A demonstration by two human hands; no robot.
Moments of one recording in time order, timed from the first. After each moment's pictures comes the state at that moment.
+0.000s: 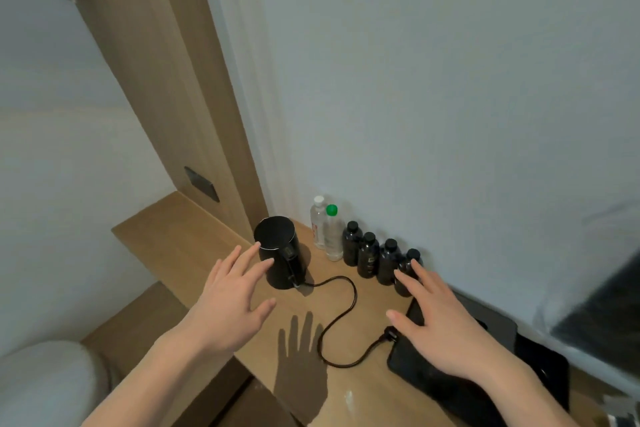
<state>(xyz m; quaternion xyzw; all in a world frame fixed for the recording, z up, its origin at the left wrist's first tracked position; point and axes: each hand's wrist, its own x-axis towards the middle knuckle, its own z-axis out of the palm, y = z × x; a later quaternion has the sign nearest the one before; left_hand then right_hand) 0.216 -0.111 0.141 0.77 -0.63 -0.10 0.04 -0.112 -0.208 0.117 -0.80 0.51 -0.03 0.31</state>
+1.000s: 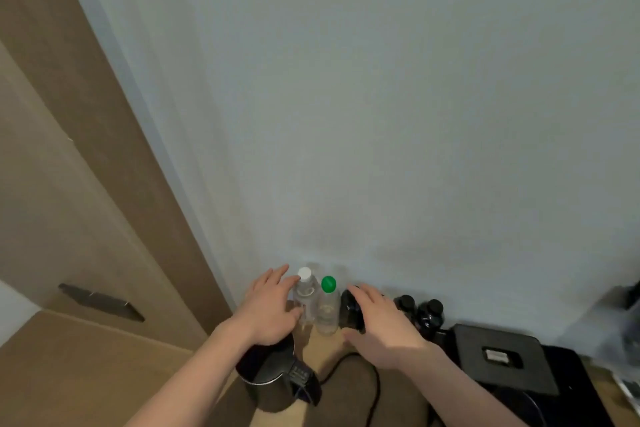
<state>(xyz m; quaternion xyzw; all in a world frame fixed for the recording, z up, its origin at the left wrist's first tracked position) 0.347 -0.429 0.058 0.59 -0.77 -0.22 -0.02 0.104 -0.373 0.067 -0.71 0.64 -0.02 0.29</state>
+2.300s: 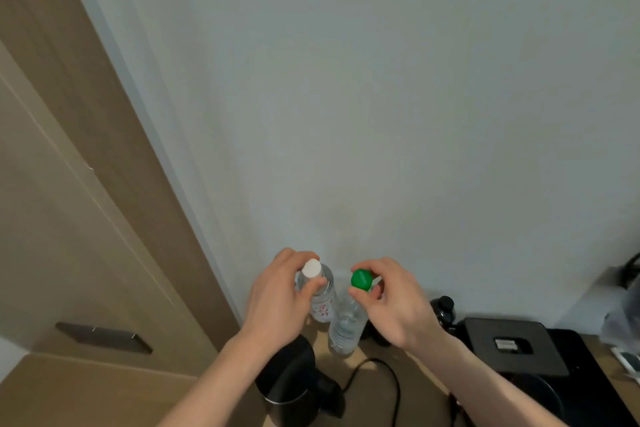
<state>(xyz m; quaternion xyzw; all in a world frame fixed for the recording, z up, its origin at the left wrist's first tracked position) 0.354 -0.422 0.115 0.51 -0.77 -0.20 0.32 0.141 -0.378 0.115 -0.64 0.67 -0.30 0.22</state>
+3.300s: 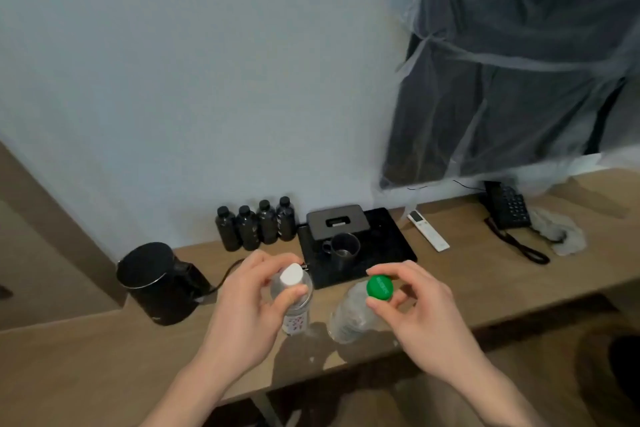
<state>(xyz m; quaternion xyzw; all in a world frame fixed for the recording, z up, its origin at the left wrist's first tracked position) 0.210 -0.089 0.143 0.38 -0.81 -0.31 0.31 -0.015 0.047 0.148 -0.51 0.72 -0.42 0.23</state>
